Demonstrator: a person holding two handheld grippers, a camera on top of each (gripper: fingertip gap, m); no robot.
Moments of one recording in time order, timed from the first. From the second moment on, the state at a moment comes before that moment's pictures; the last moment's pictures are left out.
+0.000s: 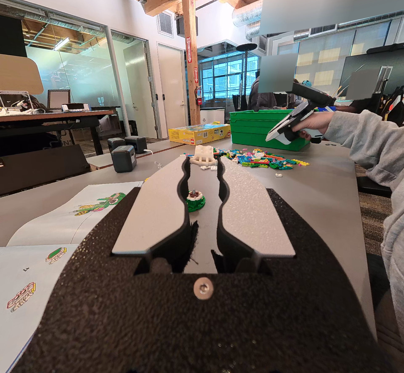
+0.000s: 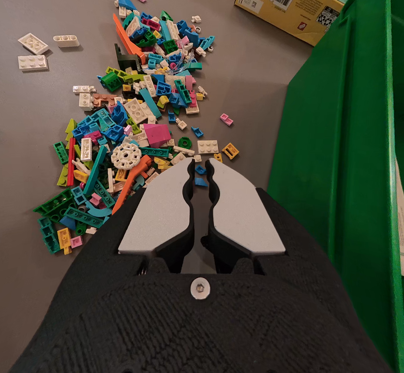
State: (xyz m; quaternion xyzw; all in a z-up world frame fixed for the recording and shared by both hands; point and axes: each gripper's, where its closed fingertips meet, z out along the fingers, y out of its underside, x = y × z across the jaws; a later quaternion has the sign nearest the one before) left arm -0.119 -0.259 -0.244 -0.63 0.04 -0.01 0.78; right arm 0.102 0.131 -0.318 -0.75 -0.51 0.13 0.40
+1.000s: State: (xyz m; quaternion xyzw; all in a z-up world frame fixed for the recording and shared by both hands) left arm -0.119 -0.259 -0.244 -0.63 0.04 -0.01 0.78; right arm 0.099 0.110 -0.350 -0.75 -0.57 0.13 0.32
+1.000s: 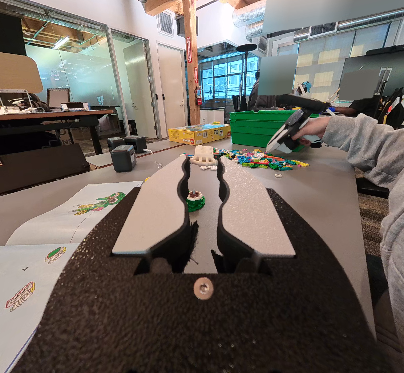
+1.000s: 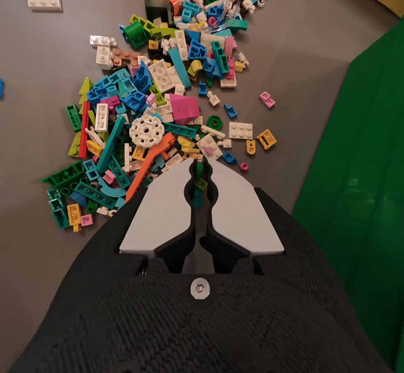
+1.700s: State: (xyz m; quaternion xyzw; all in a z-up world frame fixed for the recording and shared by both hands) left arm -0.119 -0.259 -0.245 -0.63 0.04 -0.01 0.78; right arm 0.115 0.119 -0.341 -0.76 -0.55 0.11 0.32
